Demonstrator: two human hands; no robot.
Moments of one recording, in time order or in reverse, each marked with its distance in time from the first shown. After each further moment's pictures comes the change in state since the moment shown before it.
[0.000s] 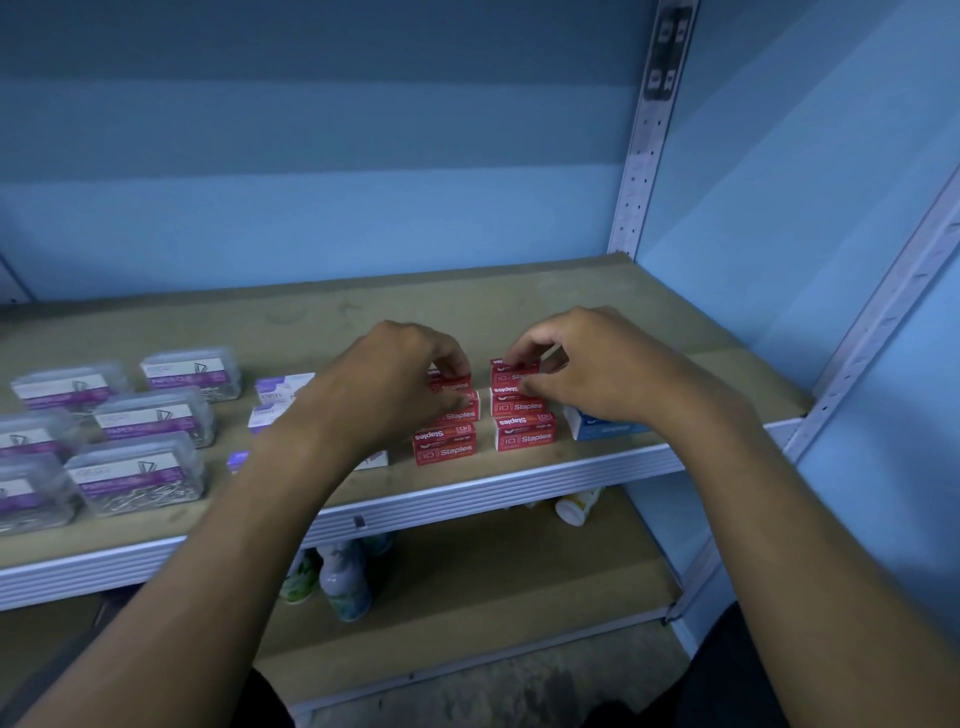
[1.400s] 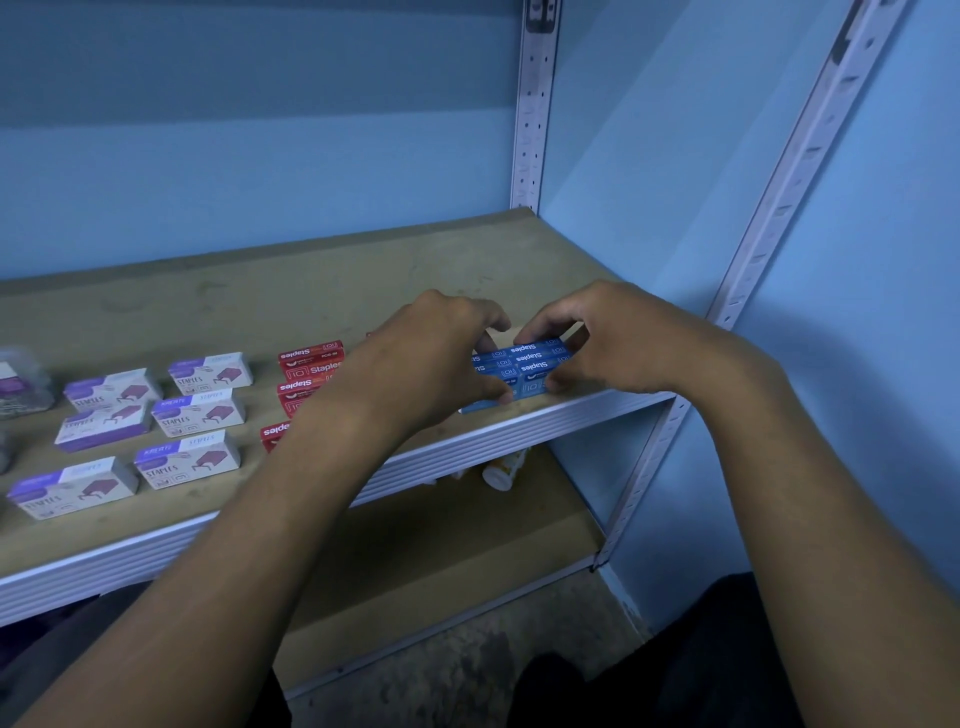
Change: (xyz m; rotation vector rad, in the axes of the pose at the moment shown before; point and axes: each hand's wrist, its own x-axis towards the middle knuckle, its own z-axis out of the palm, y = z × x) left_hand 0.049 0.101 0.051 -0.088 -0.079 0.145; right_hand -0.049 0.082 -0.042 -0.012 -0.083 0.185
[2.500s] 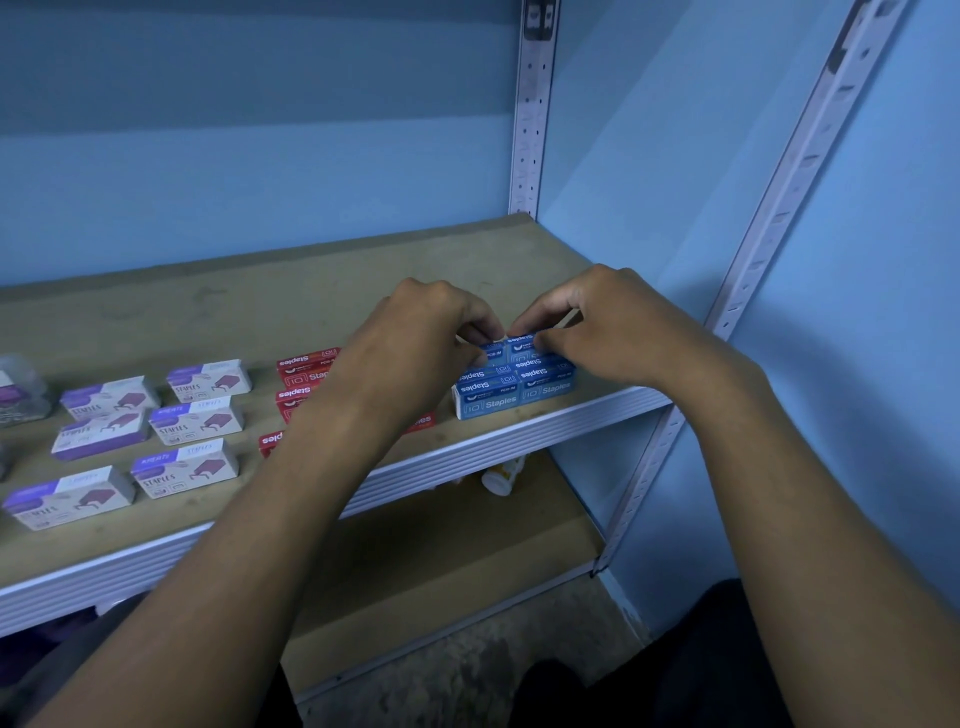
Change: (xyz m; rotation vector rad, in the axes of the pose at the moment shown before) left_hand 0.009 -0.014 -0.001 -0.086 0.148 0.014; right_hand 0.008 -0.004 0.000 0.046 0.189 -0.011
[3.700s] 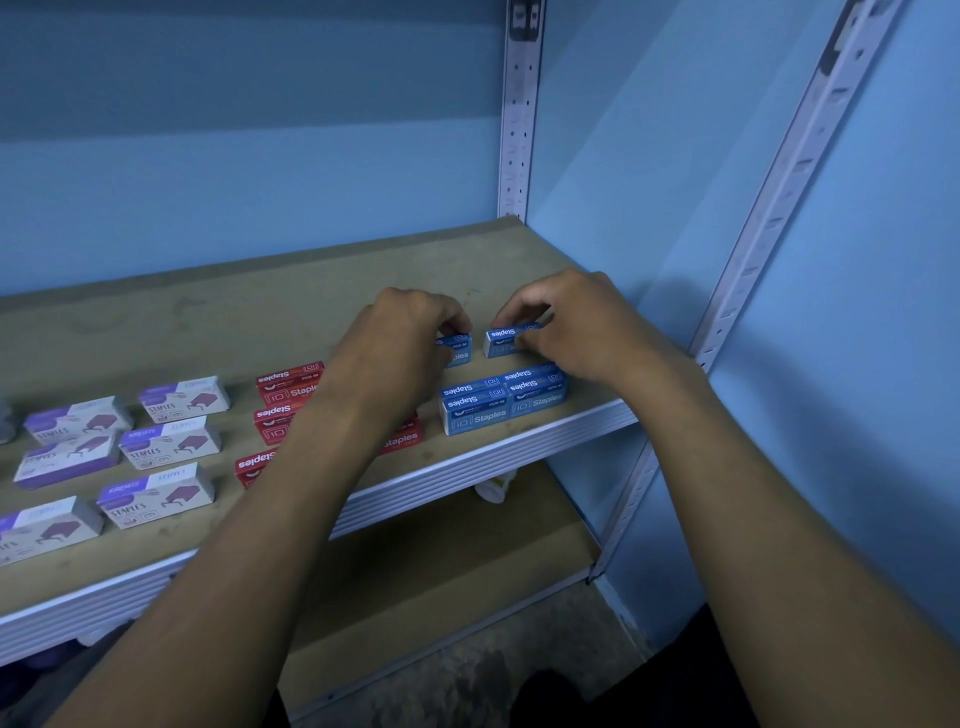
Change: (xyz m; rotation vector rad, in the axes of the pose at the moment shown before) left_hand 0.020 -0.020 0.016 0.123 0.085 -0.056; right_hand 0.031 0.015 0.020 -0.017 0.120 0.008
